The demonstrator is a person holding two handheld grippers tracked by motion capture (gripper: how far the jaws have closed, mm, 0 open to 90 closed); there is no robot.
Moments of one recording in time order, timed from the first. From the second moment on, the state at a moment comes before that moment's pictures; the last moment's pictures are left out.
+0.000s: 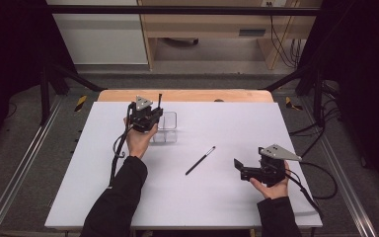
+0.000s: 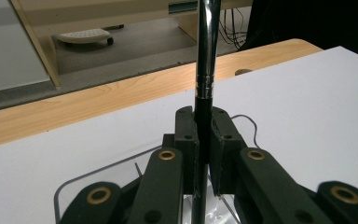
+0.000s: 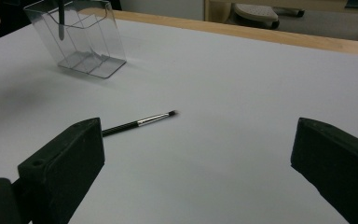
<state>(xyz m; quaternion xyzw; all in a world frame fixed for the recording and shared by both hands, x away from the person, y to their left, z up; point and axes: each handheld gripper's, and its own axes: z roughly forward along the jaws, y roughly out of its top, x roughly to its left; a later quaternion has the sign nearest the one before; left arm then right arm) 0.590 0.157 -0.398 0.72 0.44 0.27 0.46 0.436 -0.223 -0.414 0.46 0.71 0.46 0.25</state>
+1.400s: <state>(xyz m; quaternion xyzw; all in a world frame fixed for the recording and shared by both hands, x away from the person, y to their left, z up) 0.513 0.194 -0.373 0.76 0.39 0.22 0.48 0.434 -0.224 -0.410 0.46 0.71 0.47 0.25</state>
